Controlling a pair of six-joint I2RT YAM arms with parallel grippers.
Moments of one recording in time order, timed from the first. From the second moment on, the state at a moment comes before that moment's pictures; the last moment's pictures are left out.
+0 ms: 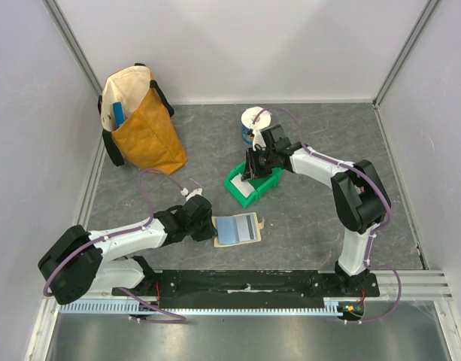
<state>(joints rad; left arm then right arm) -0.83 1.21 0.48 -0.23 -0.05 -0.99 0.51 1.90 1.29 -0.30 -0.43 0.30</state>
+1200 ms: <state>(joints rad) -0.83 1.22 0.48 -0.23 -0.05 -0.98 0.49 1.95 1.32 -0.32 -0.50 0.26</state>
